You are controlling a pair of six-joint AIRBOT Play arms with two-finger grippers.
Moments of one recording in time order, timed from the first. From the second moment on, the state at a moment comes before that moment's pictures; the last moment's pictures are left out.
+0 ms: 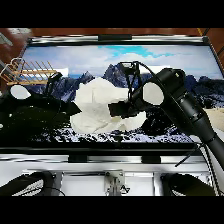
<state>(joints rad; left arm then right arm) -0.11 -1.19 1.04 0.93 -1.16 -1.10 0.70 -1.23 1.50 -1.47 1.46 1.97</state>
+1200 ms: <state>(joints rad) 0.76 -1.54 1.57 1.30 -1.08 -1.27 0.70 -1.23 1.50 -1.51 1.40 1.97</state>
